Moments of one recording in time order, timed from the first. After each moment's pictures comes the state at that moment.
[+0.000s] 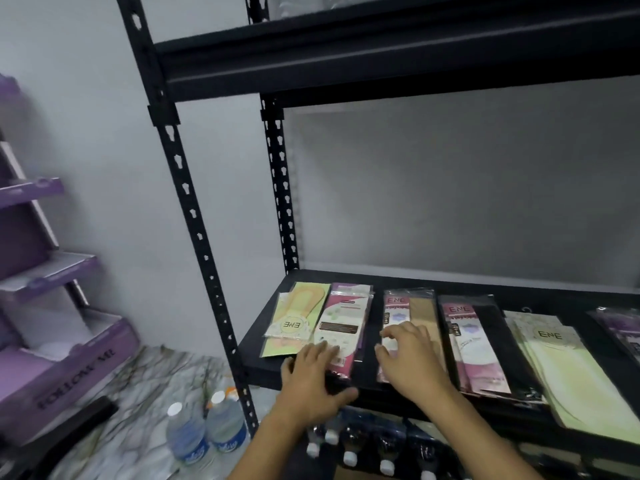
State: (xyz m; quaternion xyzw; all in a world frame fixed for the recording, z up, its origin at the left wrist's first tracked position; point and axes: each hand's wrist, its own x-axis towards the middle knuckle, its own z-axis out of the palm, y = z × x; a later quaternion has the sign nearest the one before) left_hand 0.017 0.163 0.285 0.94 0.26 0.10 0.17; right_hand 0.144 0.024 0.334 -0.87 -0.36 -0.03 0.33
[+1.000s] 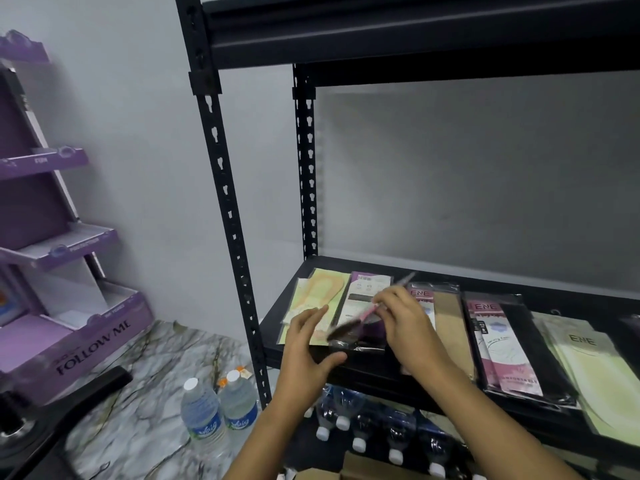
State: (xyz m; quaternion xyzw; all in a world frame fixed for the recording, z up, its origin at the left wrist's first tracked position) left_hand -0.011 0.183 0.290 0.80 0.22 0.38 0.42; right_hand 0.140 0.068 0.343 -0.75 -0.51 -0.14 0.40
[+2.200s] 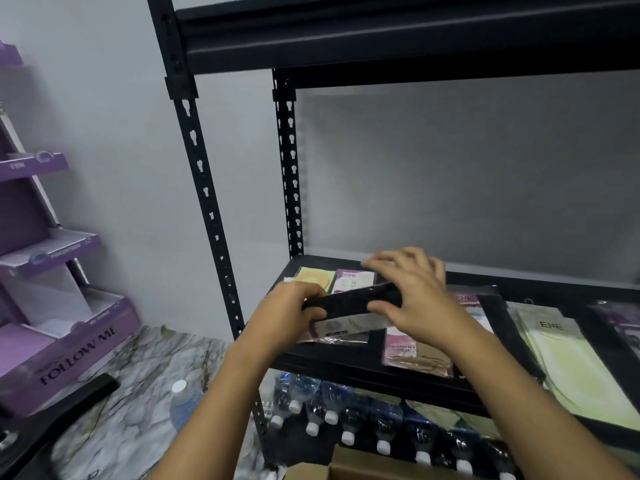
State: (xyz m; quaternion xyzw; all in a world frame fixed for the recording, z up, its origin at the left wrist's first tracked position) left_hand -0.011 0.185 0.400 0.93 0.22 0.21 0.21; right_hand 0.133 0.015 0.425 -0.80 -0.54 -0.16 0.22
